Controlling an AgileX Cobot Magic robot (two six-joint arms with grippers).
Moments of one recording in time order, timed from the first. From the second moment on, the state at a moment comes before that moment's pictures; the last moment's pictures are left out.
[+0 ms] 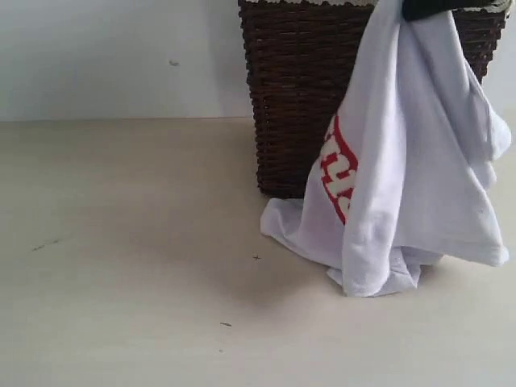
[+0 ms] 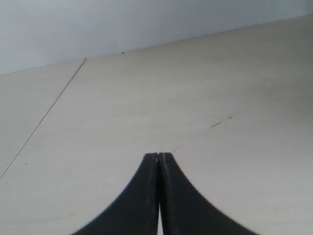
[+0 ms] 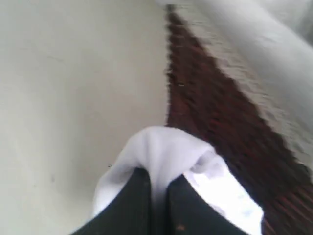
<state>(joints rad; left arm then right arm) 0.16 0.01 0.00 -0.01 0.37 0.23 0.04 1.47 -1.48 0.76 1.15 -1.08</state>
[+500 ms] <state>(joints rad) 0.16 0.01 0.00 -0.01 0.37 0.23 0.21 1.17 -1.27 1.43 1.23 -1.65</state>
